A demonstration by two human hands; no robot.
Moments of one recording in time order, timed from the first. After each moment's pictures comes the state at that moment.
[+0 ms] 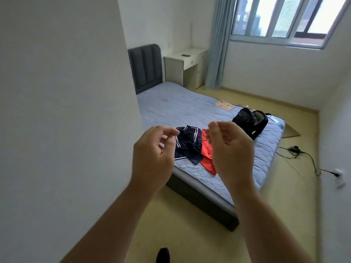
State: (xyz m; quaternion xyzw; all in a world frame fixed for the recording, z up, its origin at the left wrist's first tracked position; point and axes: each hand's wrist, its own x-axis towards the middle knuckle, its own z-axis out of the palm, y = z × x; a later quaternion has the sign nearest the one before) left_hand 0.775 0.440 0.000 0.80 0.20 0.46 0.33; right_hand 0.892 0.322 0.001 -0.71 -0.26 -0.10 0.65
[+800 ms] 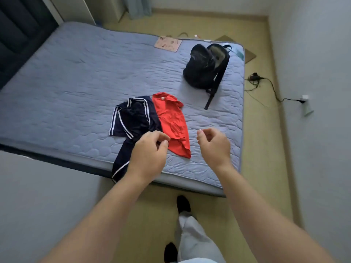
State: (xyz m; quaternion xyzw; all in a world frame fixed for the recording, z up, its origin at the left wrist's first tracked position) left_hand 1.220 0.632 -0.199 0.90 0.15 0.05 0.40; right_hand 1.299 0.456 -0.244 -0.87 0.04 0.05 0.49
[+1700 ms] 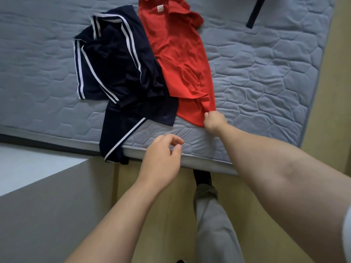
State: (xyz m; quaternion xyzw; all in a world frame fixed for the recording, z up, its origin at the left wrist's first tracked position) left_hand 1.346 0.695 -0.510 0.86 0.25 -0.23 0.38; right_hand 1.475 0.546 -0.708 -0.88 0.08 0.43 0.19
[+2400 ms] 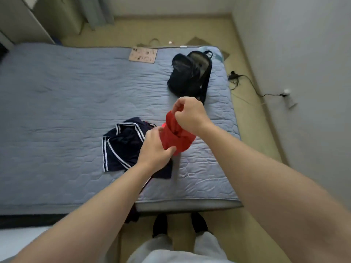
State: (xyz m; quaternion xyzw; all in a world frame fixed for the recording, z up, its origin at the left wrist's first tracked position) left_hand 1.402 0.763 -0.267 0.91 0.07 -0.09 0.39; right_hand 1.491 0.625 -0.204 -0.91 -0.03 0.07 0.41
